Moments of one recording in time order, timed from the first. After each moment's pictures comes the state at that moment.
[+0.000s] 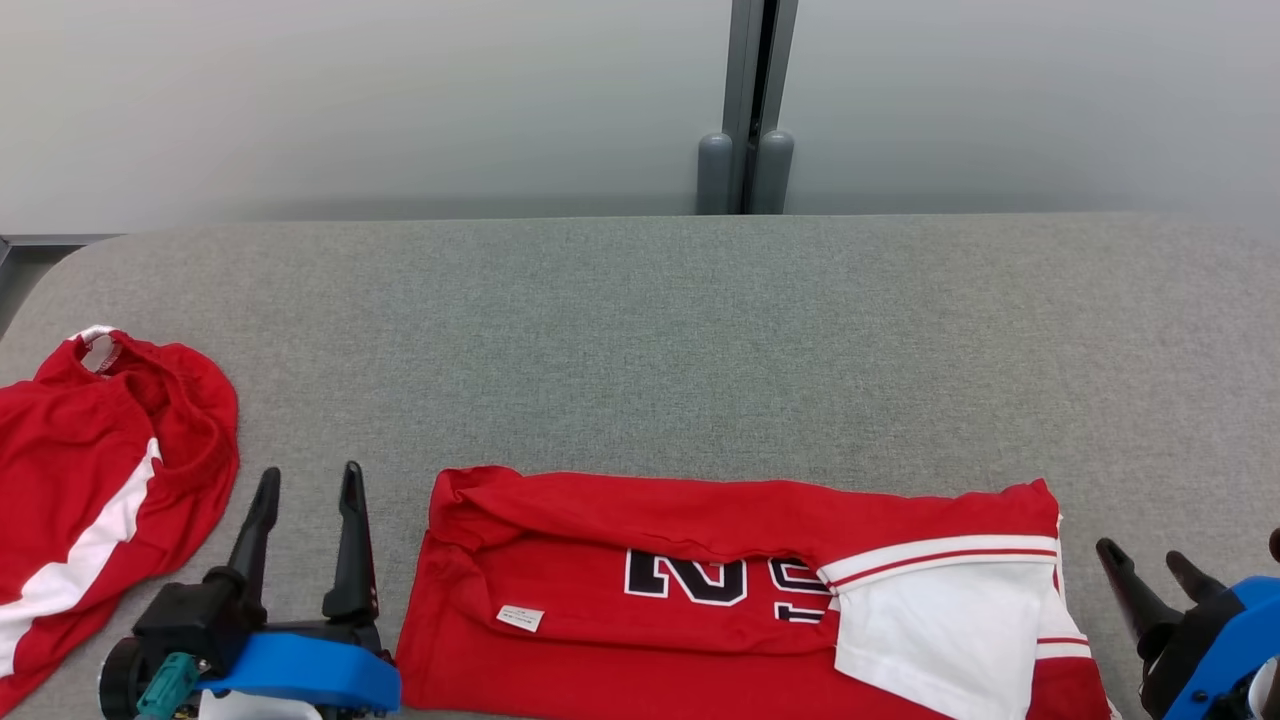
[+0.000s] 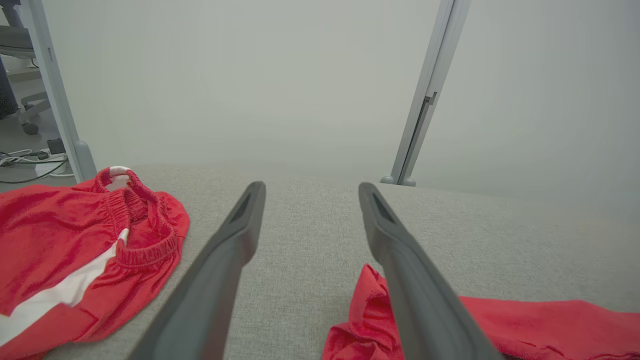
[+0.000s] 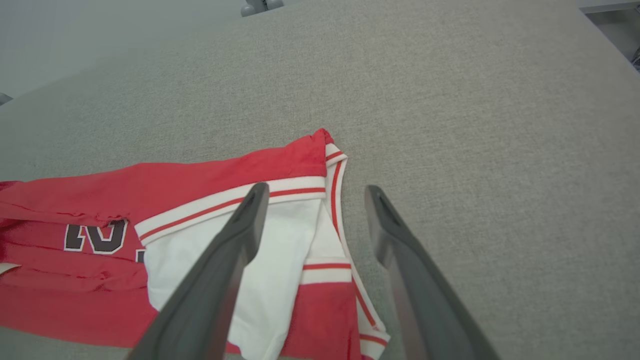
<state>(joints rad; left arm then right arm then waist) -0.04 0.31 -0.29 0.13 -0.50 0.12 -0.26 0.05 -0.05 -0.32 -0.16 0.34 0.13 0.69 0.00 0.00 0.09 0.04</state>
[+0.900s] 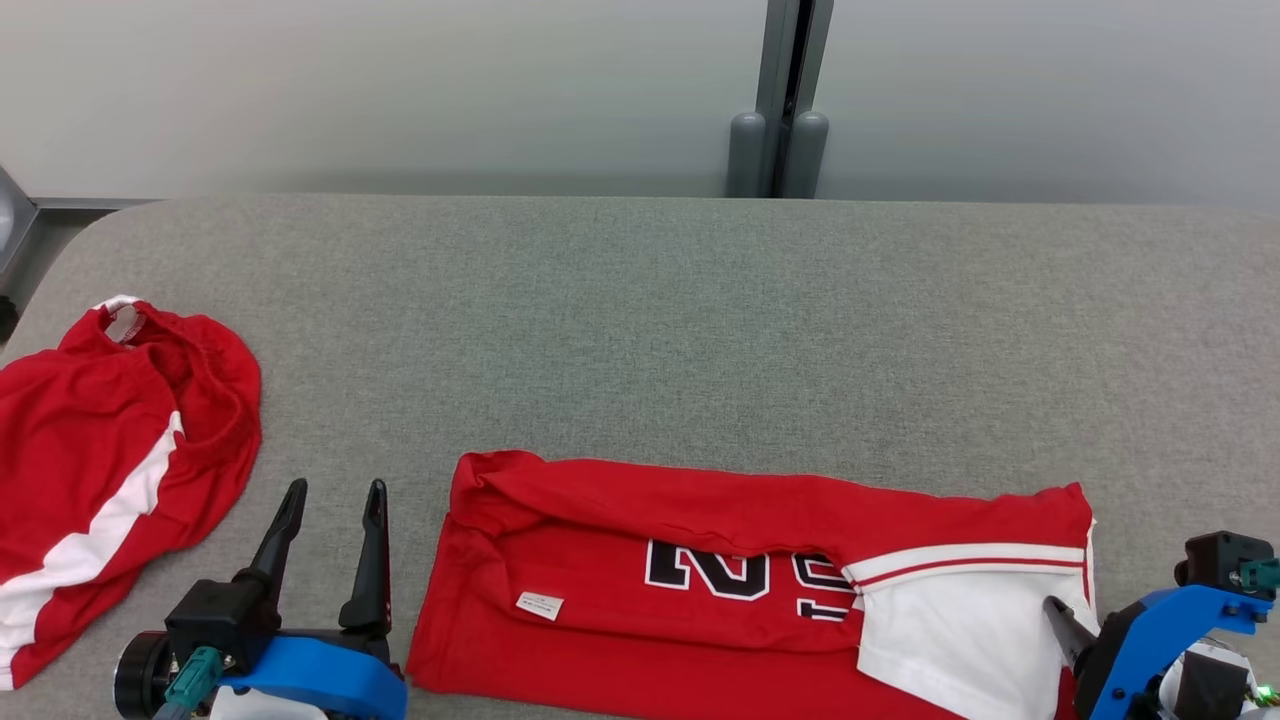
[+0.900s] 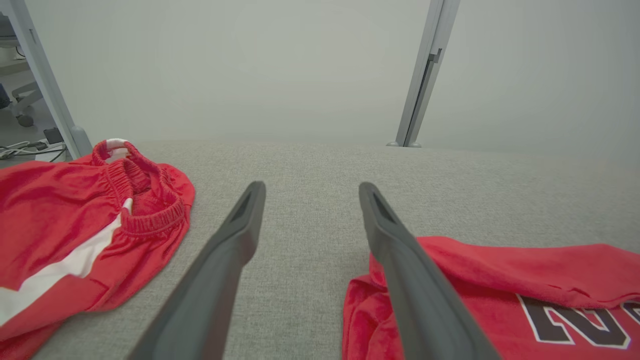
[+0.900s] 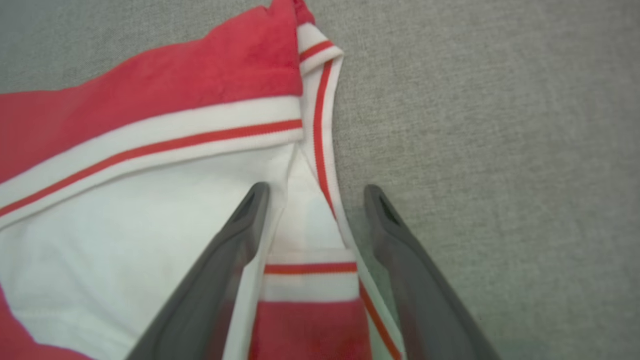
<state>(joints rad) -0.07 0.32 -0.33 0.23 -0.46 0.06 -0.26 -0.10 -0.05 -0.31 0.31 0.22 0.13 0.55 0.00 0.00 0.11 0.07</state>
